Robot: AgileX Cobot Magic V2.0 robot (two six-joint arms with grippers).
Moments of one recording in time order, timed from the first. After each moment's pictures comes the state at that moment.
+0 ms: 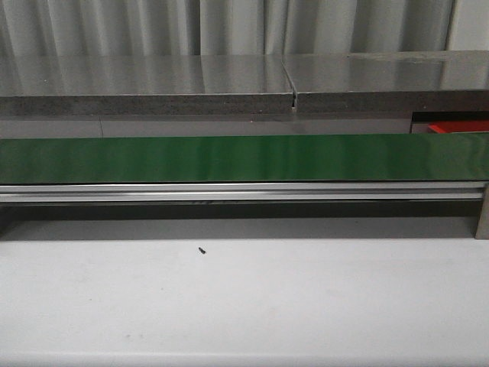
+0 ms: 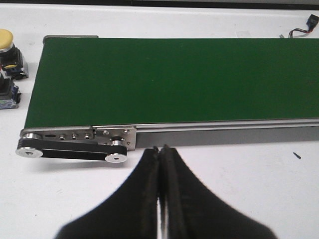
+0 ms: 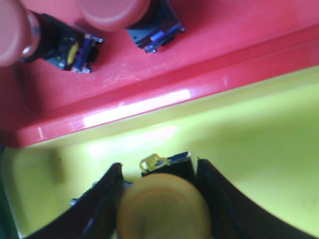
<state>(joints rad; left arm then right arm) 0.06 0.87 -0.66 -0.45 0.54 0.41 -0.70 2.12 -1.74 0.42 1.10 -0.44</state>
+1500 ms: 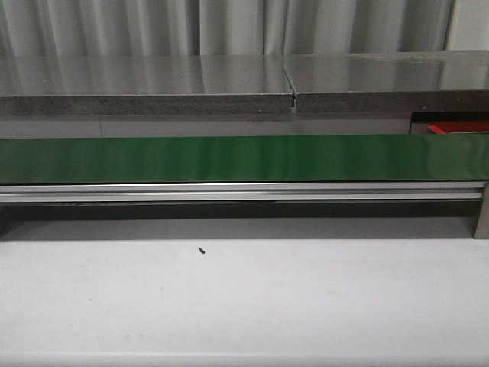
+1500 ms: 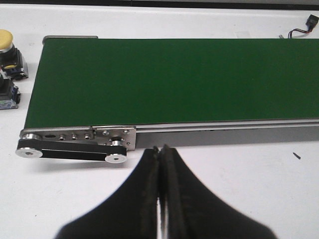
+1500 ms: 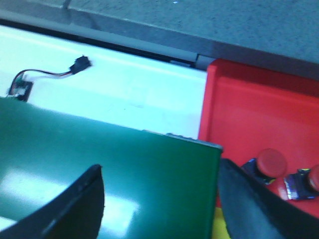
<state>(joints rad) 0.06 0.87 -0.66 -0.45 0.54 0.41 -0.18 1.42 -1.31 0.38 0.70 -0.55</state>
